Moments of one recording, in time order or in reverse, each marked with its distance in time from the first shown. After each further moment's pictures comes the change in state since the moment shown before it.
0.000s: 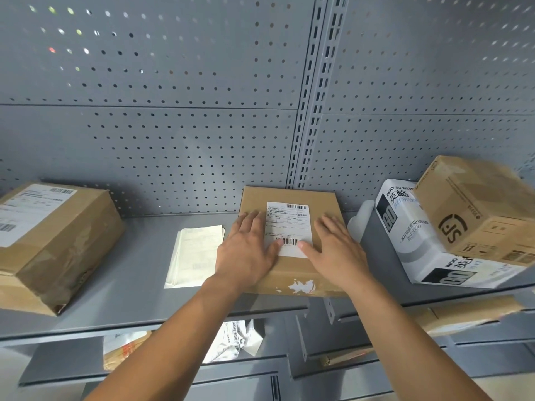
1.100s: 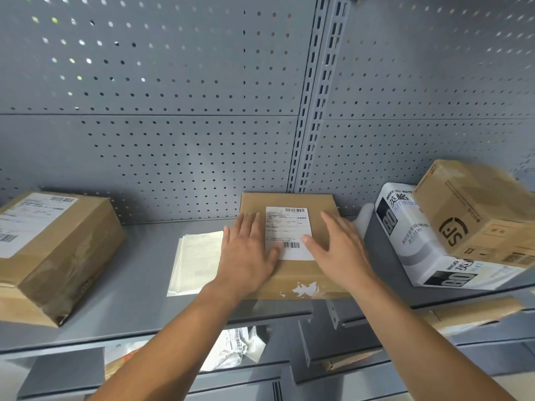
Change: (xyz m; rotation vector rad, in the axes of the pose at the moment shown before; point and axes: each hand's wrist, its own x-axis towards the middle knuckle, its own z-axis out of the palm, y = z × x) left_hand -0.001 -0.005 -0.006 -0.028 0.034 0.051; right_hand -0.001 -0.006 -0.010 0.196 0.180 -0.013
